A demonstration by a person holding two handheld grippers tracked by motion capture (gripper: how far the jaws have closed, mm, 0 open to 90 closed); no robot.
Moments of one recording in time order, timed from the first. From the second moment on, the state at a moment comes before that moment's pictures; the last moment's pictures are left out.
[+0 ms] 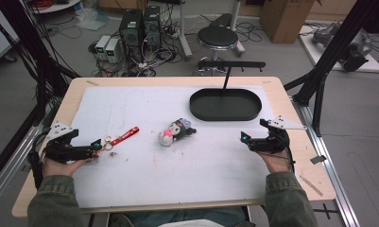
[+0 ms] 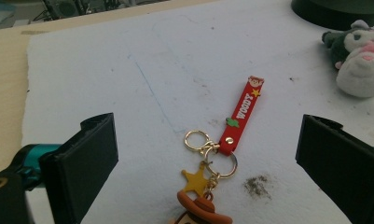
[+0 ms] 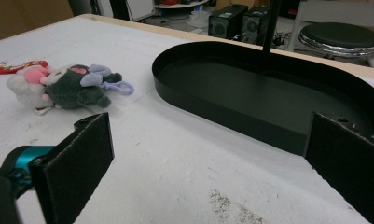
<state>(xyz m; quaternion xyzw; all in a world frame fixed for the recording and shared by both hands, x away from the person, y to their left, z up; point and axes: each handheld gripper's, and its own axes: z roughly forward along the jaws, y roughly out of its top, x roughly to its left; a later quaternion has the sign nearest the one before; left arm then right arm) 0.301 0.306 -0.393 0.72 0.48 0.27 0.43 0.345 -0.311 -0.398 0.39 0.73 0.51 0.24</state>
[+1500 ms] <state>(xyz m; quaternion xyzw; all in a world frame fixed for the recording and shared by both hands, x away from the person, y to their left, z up) 0.397 0.219 -0.400 0.86 0.39 0.15 0.30 0.345 -0.310 -0.400 0.39 0.73 0.50 0.27</state>
